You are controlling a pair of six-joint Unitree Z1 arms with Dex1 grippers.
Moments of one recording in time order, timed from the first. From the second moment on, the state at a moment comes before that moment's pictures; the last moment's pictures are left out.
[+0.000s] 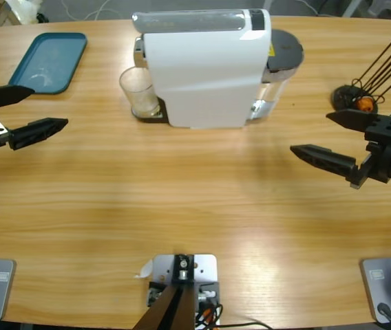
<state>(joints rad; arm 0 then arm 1) -0.64 1.12 -0.42 -0.20 0.01 0.12 0.87 1.06 -0.43 -0.05 -0.10 0.16</state>
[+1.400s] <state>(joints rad) -0.51 1.85 -0.64 -0.59 -0.35 0.12 0.79 1.12 -0.45 -0.05 -0.04 0.16</state>
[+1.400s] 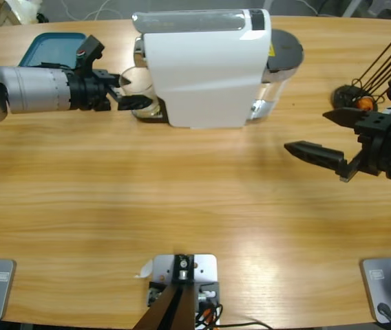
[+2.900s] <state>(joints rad) -0.38 1.71 -0.88 -0.51 -0.18 0.13 0.78 1.16 -0.45 -0.06 -0.02 0.16</state>
